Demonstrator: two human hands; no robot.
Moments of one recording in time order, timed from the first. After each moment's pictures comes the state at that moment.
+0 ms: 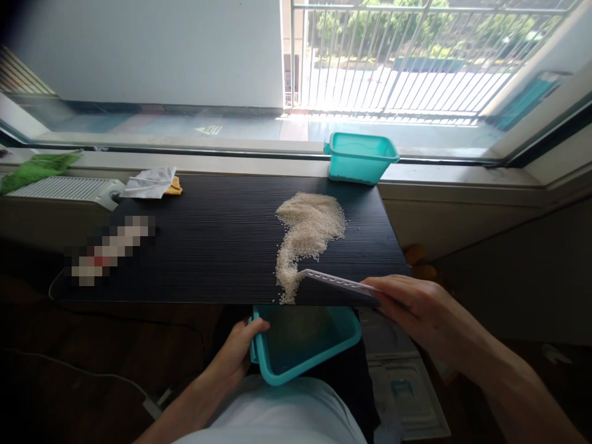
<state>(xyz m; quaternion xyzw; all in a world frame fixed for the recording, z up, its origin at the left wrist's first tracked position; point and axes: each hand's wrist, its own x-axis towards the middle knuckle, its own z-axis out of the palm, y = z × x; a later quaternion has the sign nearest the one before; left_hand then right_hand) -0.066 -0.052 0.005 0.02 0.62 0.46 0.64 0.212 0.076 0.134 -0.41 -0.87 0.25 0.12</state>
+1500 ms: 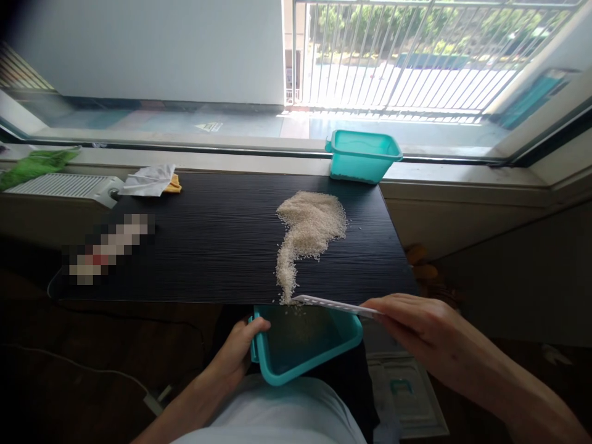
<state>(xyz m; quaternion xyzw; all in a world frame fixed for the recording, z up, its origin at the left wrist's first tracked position) -0.066 -0.050 0.005 0.01 0.62 0.46 0.63 0.212 0.062 0.140 -0.39 -0.86 0.32 0.10</state>
